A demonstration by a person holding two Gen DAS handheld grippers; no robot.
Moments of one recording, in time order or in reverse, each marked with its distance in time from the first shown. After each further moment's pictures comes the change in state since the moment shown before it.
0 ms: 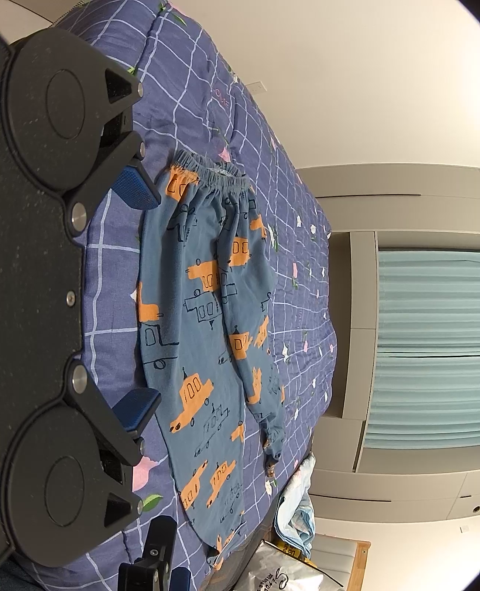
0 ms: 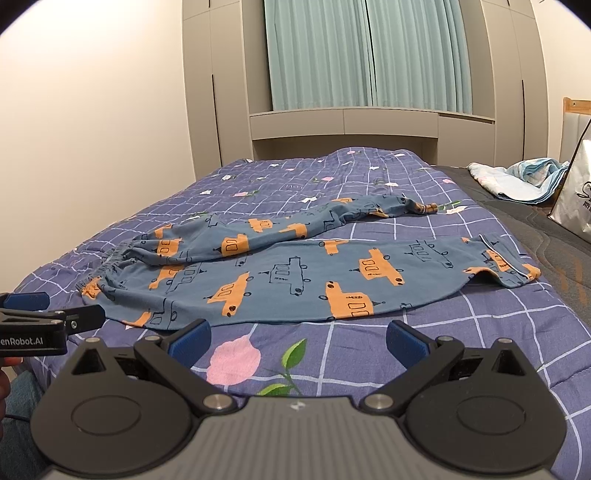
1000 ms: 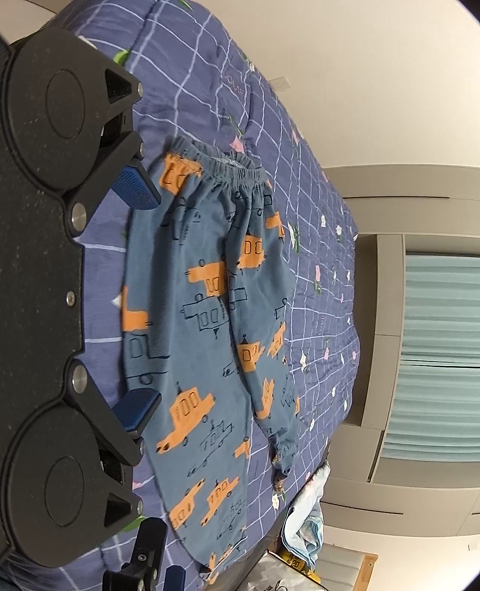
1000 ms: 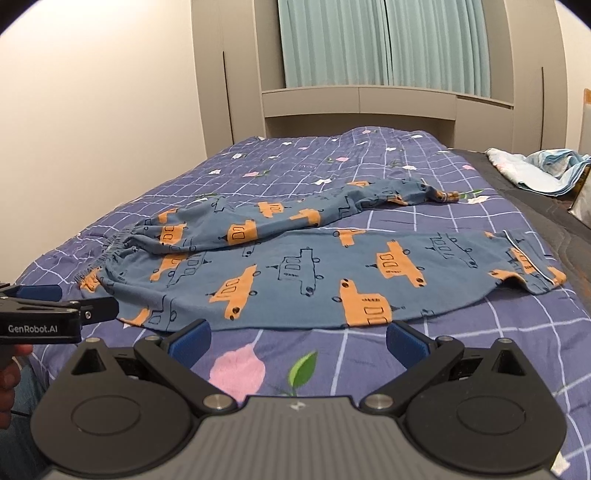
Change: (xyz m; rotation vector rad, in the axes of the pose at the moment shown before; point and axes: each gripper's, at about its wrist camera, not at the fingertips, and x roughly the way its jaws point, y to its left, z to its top) left arm 0.043 0.011 0.027 -0.038 0.104 -0.003; right arm 0.037 -0.001 0.027 -0.019 0.102 0.053
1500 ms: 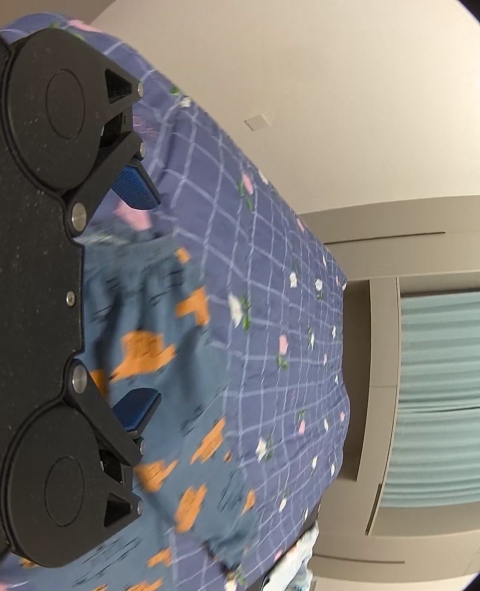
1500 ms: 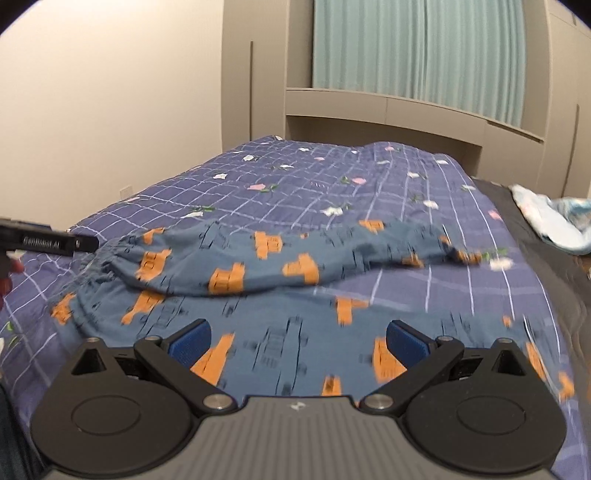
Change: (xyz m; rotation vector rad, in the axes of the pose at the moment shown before) left arm 0.088 0.074 0.122 0.007 0.013 0.171; right arm 0.064 -0.009 0.091 -0.160 0.010 0.009
